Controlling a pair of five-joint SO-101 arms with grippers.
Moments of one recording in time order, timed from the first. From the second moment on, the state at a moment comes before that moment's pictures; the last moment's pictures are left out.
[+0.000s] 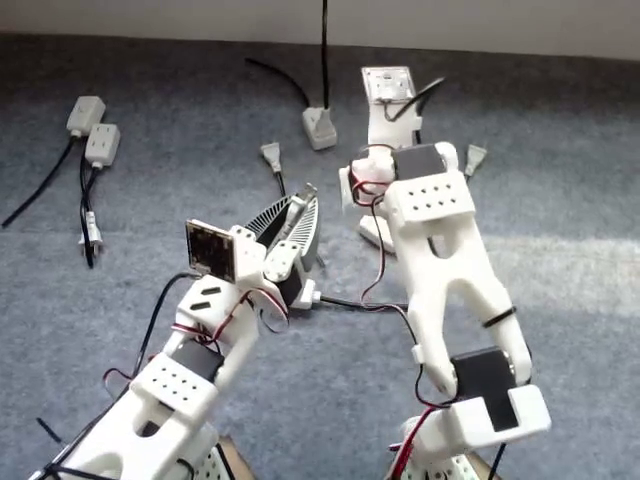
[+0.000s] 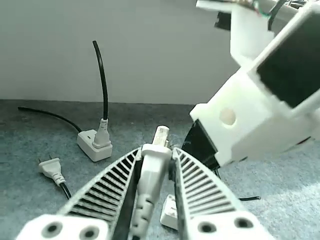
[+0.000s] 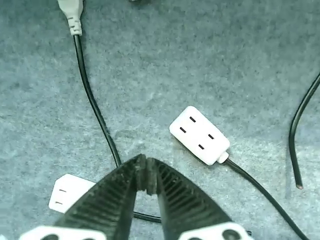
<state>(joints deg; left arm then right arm) 22.4 -53.8 85.3 -21.3 16.4 -17.2 -1.2 0.0 72.1 -5.5</state>
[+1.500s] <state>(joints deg) 24.0 -46.3 80.7 -17.7 16.4 -26.6 -8.9 10.5 62.4 -5.5</state>
